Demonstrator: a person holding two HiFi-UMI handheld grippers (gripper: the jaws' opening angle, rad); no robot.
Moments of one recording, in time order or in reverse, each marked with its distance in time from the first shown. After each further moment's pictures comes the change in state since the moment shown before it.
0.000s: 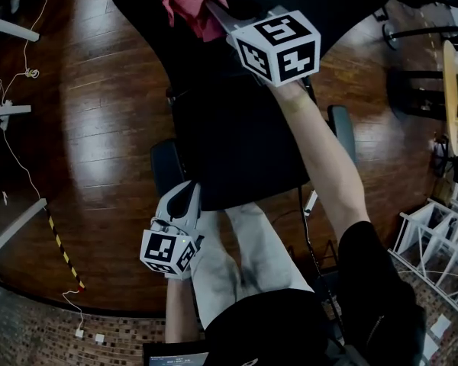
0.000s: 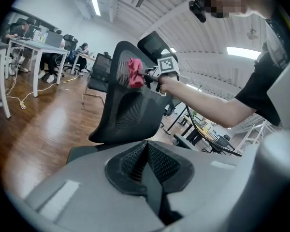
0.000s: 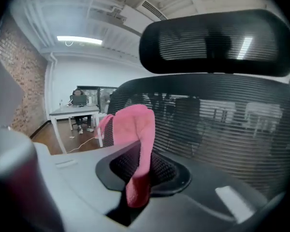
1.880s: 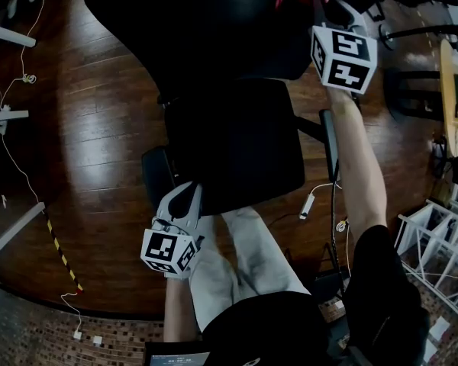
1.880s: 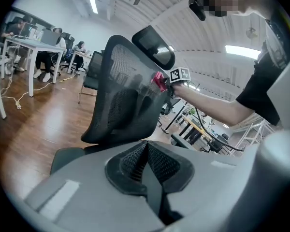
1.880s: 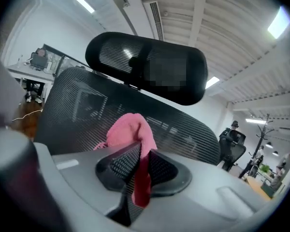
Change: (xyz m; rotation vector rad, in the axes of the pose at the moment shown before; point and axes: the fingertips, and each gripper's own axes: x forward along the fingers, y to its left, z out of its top) left arm 0.033 -0.027 0.002 0.008 0.011 -0.018; right arm -0.138 -0.191 -0.010 -0.197 0.047 -0.612
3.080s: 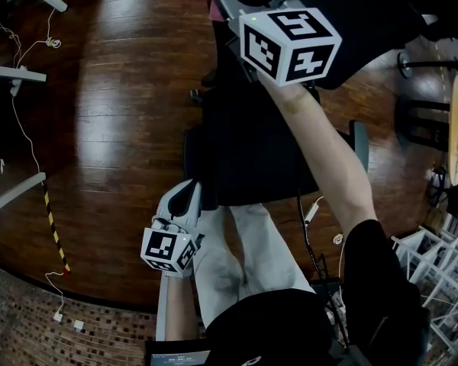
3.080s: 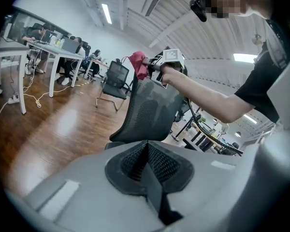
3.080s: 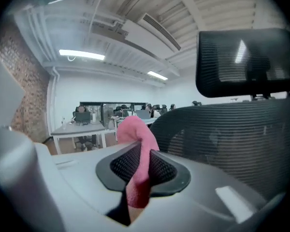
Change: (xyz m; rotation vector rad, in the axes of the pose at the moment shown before) left arm -0.098 0.067 -0.009 -0.071 -0.086 0.120; right arm -0.019 0.310 0.165 0.314 -0.195 0.647
